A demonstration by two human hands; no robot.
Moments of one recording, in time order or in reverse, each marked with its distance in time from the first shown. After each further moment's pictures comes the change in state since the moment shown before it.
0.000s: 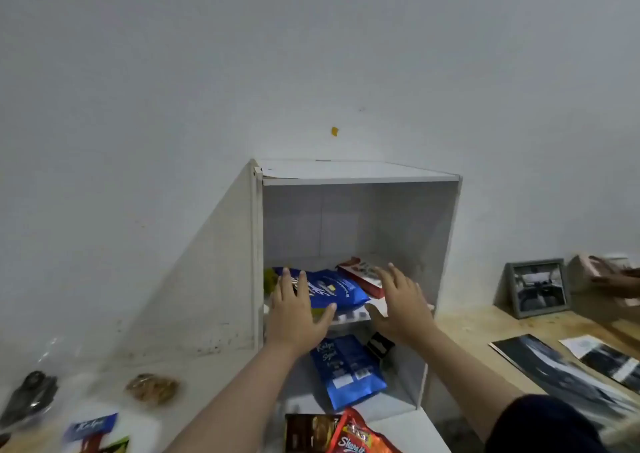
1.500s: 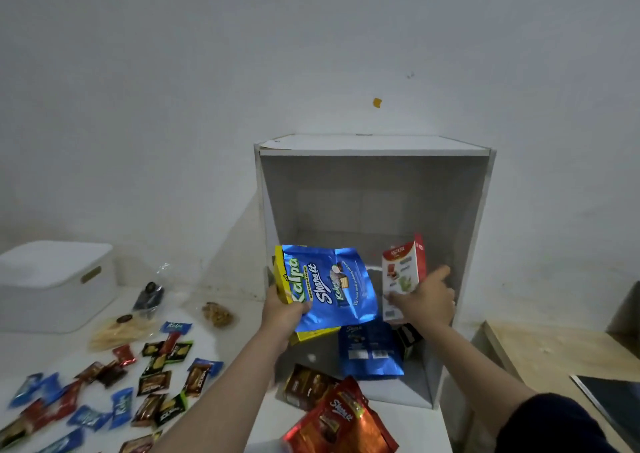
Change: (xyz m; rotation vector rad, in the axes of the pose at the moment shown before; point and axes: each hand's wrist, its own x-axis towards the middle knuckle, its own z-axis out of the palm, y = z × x) left_hand -0.044 0.056 0.034 -1.010 0.360 -0.808; right_hand 0.025 0.085 0.032 0.592 0.005 0.334
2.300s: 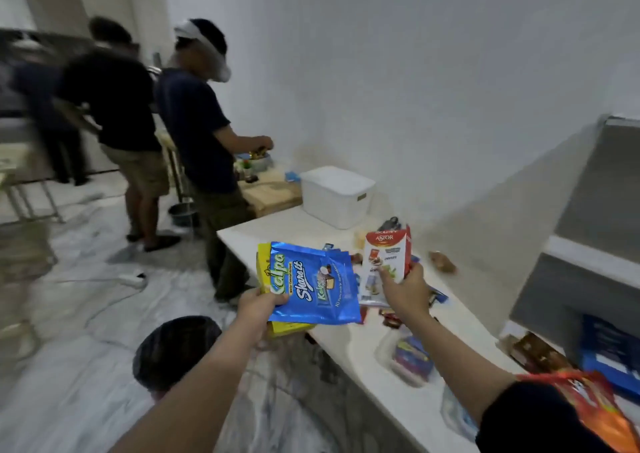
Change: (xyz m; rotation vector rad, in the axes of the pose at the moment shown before) left_hand -0.263 -0.070 -0.473 -0.230 0.661 -0.162; right_hand -0.424 -0.185 0.138 0.527 -0.769 -0.343
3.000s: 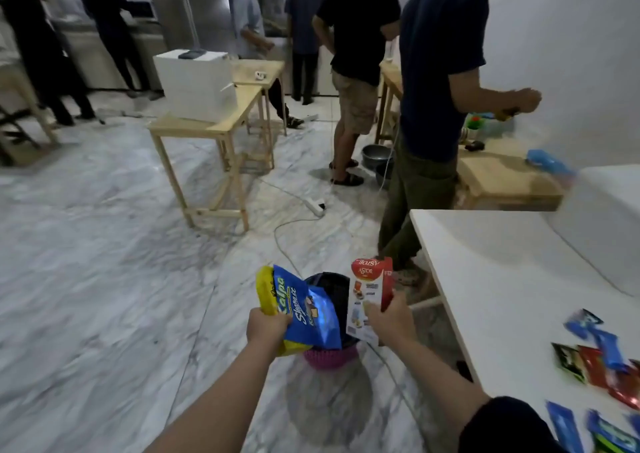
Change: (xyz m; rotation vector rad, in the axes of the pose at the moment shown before) left_hand 0.178 -0.066 -0.290 -0.033 0.886 -0.268; right_hand 0.000 0.005 0.454 -0.224 -0.905 0.027
